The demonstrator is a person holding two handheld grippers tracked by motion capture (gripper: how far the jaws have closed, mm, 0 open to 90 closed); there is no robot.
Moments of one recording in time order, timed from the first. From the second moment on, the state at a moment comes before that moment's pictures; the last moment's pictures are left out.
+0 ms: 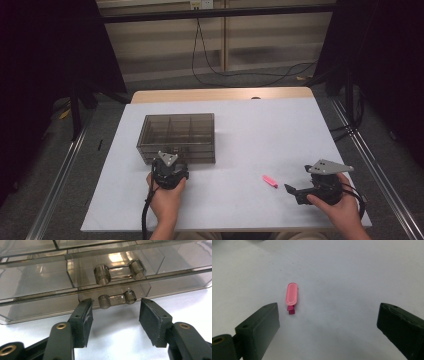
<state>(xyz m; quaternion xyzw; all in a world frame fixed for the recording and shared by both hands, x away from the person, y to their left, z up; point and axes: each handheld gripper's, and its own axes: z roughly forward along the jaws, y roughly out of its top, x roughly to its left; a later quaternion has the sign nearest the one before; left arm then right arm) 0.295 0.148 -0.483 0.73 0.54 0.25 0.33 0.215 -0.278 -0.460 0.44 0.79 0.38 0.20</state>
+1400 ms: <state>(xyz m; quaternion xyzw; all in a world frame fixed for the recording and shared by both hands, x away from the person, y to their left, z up) 0.292 0.140 -0.485 0.70 0.57 0.27 0.34 0.215 -0.279 -0.460 0.44 0.79 0.38 0.21</state>
